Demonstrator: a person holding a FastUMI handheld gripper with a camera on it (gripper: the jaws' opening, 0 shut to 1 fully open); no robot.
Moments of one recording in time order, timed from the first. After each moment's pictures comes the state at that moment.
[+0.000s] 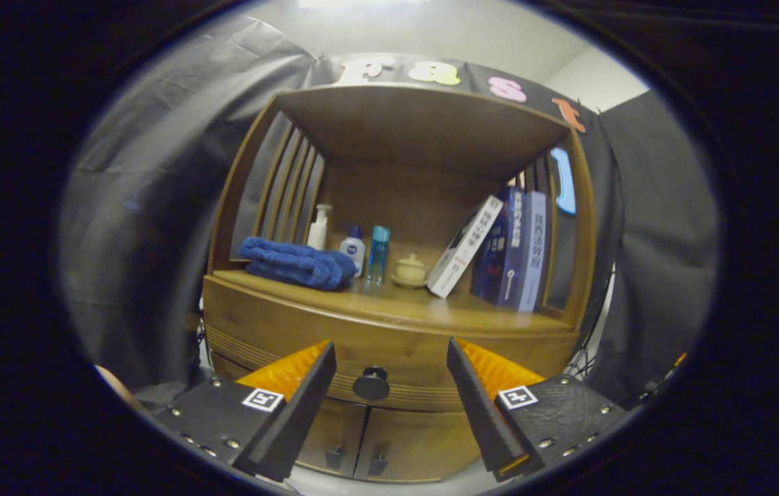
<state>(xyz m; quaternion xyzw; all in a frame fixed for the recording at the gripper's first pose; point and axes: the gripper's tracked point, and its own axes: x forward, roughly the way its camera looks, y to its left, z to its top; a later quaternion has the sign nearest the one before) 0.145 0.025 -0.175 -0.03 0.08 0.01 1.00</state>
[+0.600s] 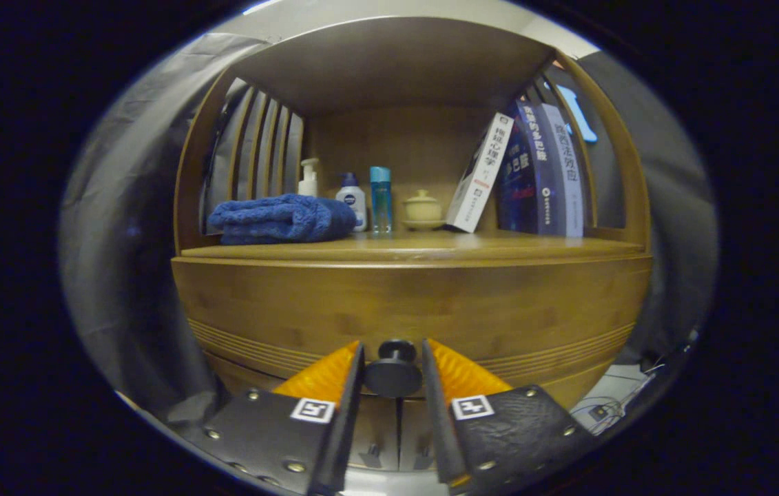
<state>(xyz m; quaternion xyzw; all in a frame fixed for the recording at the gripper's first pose) 0.192 0.042 -0.245 0.06 0.16 0.02 0.99</state>
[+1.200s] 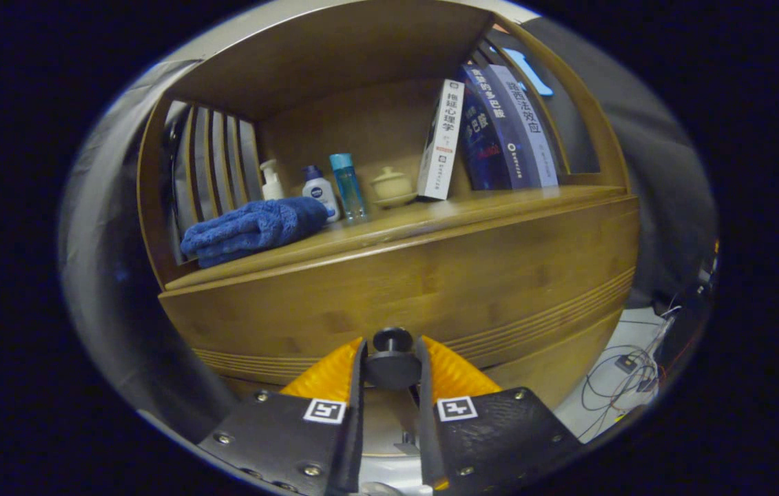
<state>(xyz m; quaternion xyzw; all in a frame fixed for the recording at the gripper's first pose) 0.186 0.040 -0.254 0.13 0.21 -0.02 0.97</state>
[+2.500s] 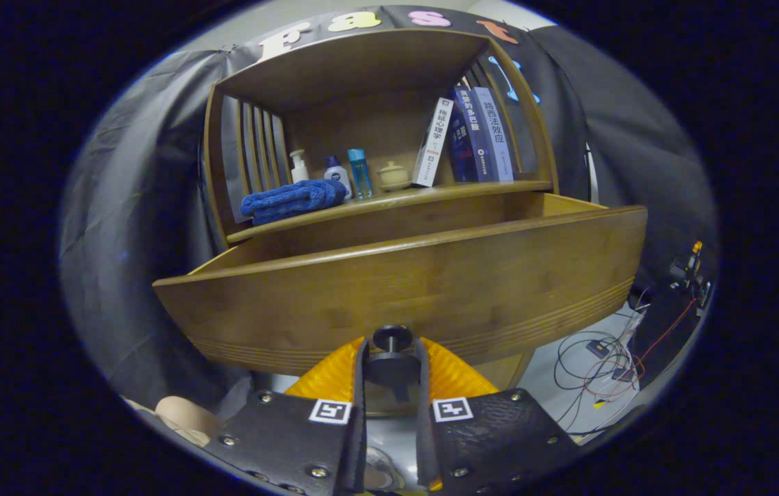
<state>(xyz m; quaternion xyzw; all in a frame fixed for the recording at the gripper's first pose) 0.022 0.046 -0.233 0.11 0.24 -0.03 0.96</state>
